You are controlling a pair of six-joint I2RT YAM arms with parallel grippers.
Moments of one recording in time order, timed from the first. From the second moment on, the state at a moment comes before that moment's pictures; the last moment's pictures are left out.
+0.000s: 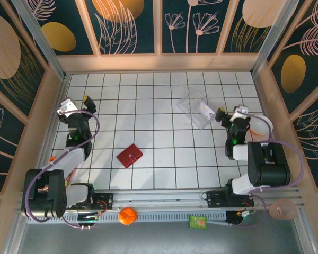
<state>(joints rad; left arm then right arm) -0.04 1.20 0.44 0.70 -0.44 -0.37 -0.02 1.44 0.36 0.88 0.20 0.18</state>
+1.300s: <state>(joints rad) -0.03 1.19 0.62 0.23 0.18 -0.89 0.17 1.32 0.62 0.07 -0.08 0.79</state>
